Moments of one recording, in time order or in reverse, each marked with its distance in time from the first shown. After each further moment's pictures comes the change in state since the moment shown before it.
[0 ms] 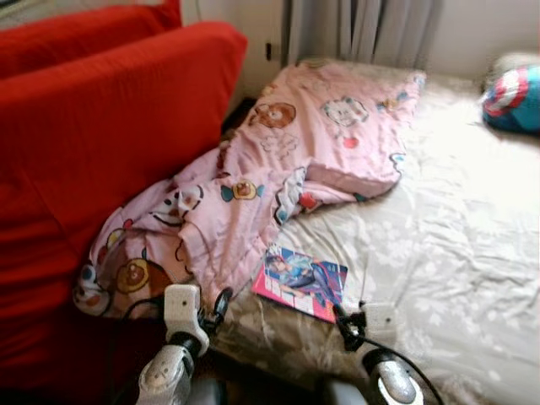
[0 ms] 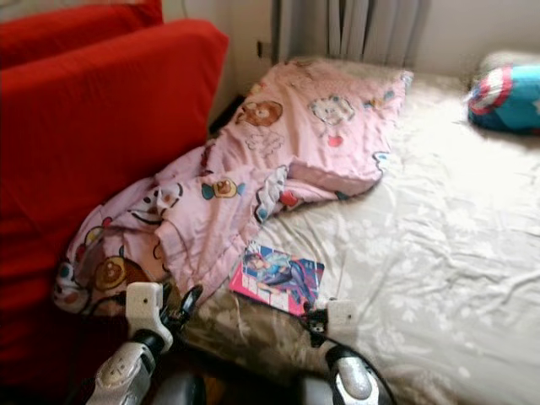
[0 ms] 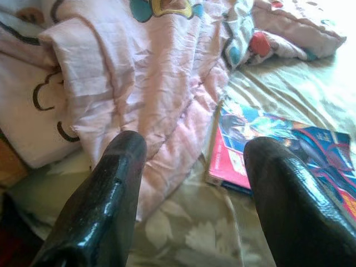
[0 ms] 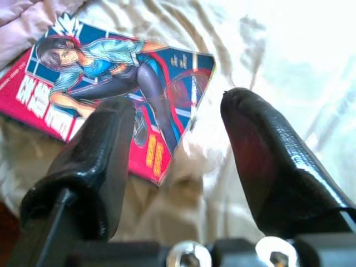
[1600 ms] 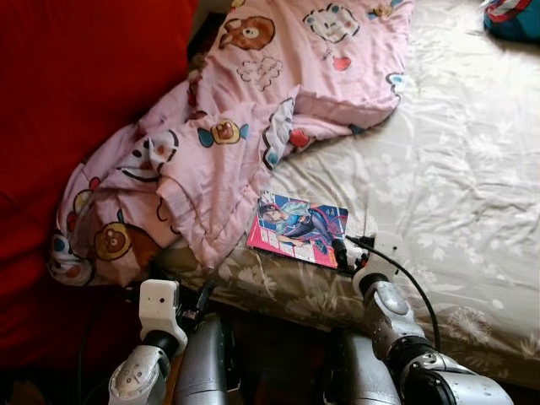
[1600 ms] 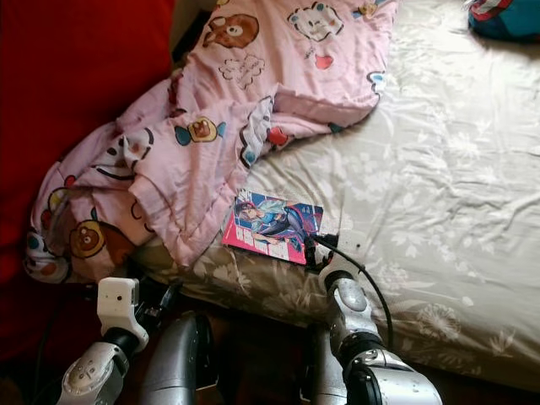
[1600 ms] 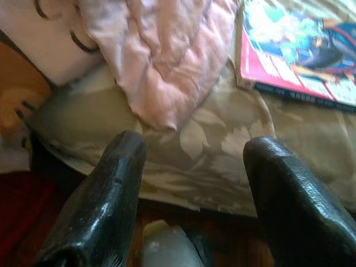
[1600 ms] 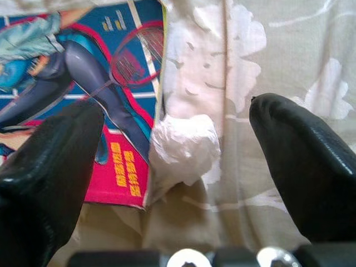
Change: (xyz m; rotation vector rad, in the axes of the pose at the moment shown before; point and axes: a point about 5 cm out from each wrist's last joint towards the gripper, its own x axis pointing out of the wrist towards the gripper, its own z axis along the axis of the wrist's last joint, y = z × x) left arm -0.027 0.007 0.027 0.071 -0.024 -0.003; right arm 0.059 -0.017 0.090 0.201 -0.036 -0.128
